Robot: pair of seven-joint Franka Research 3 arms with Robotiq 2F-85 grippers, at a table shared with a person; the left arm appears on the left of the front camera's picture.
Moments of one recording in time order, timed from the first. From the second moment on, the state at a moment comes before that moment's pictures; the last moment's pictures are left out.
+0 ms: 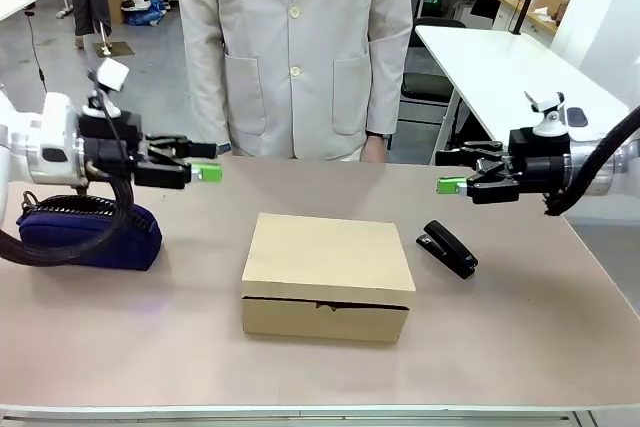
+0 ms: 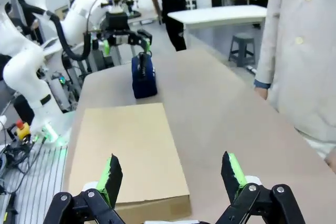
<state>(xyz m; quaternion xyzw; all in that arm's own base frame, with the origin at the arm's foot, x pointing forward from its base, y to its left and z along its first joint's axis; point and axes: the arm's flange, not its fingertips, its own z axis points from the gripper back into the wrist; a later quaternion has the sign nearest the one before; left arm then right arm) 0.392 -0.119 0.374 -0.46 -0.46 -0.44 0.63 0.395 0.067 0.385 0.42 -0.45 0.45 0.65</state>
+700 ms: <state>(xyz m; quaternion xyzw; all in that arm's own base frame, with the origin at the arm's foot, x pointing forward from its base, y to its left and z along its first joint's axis) 0.322 0.102 0.383 -0.55 -0.21 -0.20 0.78 0.316 -0.124 0.430 0.52 -0.25 0.11 0.81</state>
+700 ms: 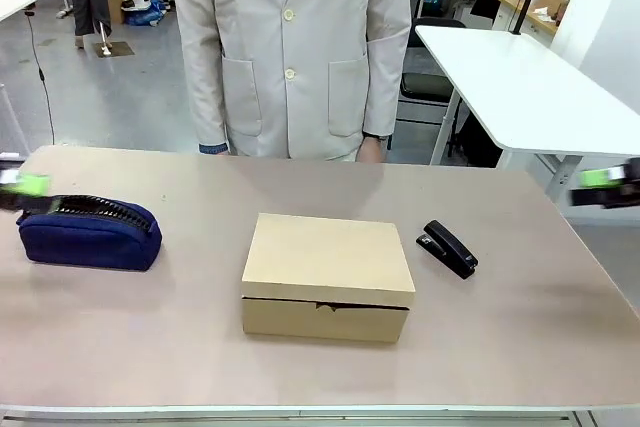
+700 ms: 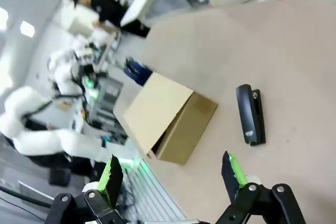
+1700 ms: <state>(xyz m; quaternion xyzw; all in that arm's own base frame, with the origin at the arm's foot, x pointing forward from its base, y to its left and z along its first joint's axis) 0.326 0.102 0.380 -0.55 -0.21 -0.21 0.78 0.316 -0.122 0.431 0.52 -0.25 0.11 0.81</state>
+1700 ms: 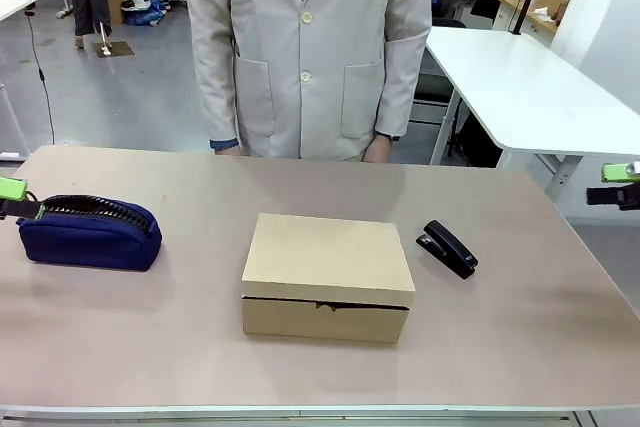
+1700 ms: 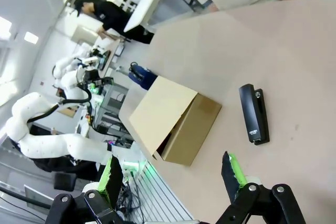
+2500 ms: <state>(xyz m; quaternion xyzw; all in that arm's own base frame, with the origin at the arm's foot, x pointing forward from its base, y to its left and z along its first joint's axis) 0.326 0.102 0.380 -0.55 -0.21 -0.21 0.78 0.316 -0.122 0.431 0.52 -0.25 0.11 0.81</state>
